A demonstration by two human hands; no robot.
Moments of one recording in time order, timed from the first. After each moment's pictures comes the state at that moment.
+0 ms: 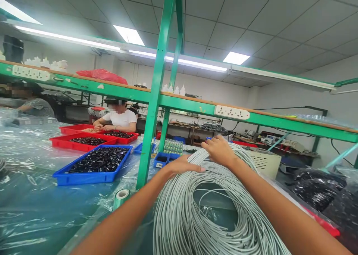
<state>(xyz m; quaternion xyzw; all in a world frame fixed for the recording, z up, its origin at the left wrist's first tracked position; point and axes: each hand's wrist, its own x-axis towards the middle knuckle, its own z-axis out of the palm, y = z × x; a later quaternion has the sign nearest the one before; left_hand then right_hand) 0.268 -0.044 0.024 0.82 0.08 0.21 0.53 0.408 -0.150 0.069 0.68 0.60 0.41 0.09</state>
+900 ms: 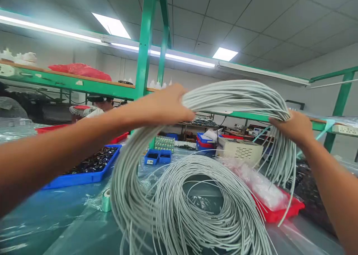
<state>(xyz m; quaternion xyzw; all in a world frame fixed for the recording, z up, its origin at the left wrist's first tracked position) 0.193 -0.139 0.182 0.94 0.01 0.32 0.08 0.526 -0.331 0.150 0.86 0.17 0.43 -0.20</state>
